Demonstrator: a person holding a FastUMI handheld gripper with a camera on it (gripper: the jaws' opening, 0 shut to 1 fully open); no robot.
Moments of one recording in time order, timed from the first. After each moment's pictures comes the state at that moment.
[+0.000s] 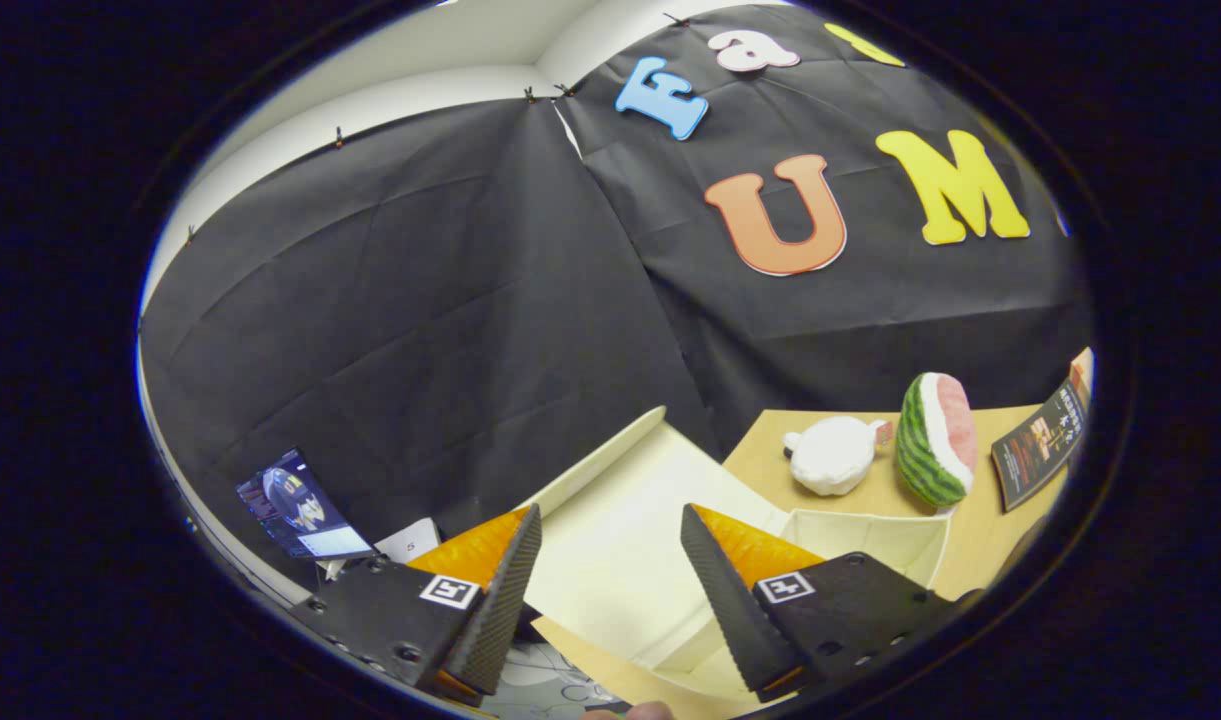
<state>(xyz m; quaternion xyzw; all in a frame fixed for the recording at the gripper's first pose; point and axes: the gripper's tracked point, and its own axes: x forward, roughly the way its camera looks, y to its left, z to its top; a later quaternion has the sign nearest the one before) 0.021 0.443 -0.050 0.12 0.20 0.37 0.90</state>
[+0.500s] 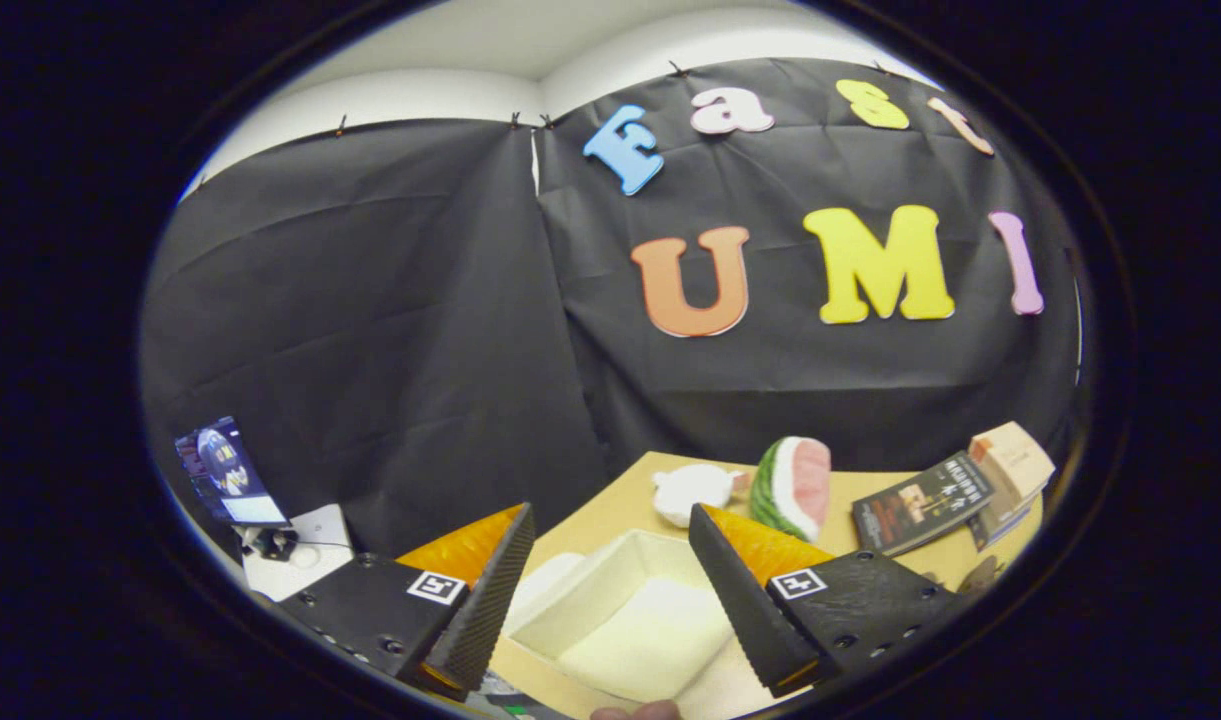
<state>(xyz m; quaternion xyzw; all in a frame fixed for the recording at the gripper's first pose) 0.024 0.274 -0.029 0.05 0.13 0.25 0.96</state>
